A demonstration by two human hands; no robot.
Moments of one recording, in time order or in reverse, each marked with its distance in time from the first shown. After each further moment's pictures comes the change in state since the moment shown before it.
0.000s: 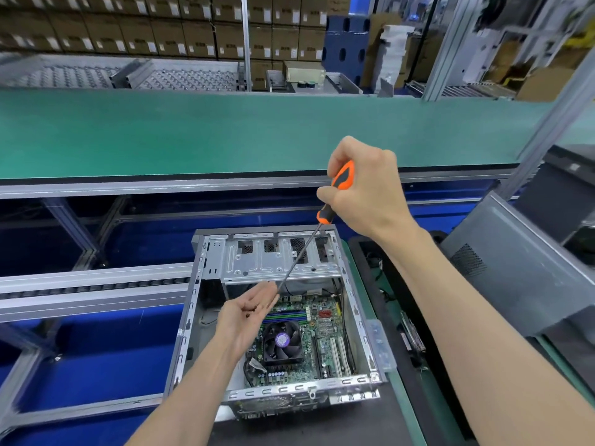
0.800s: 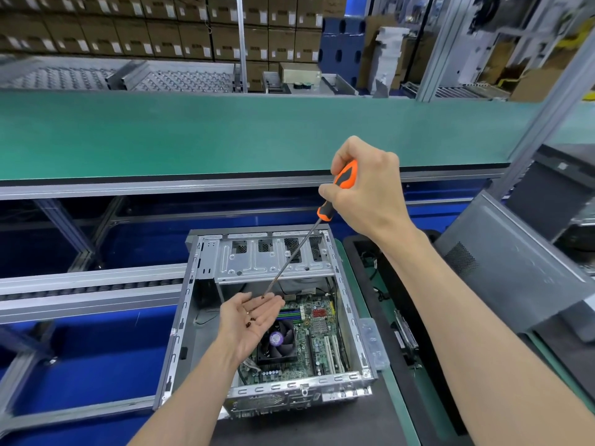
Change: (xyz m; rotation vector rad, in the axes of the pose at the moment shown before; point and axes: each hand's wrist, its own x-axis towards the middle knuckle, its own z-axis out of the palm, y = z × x) left_hand -0.001 -0.015 -0.001 0.145 0.032 -0.108; right_hand -0.005 0.010 -0.009 0.014 0.068 -0.002
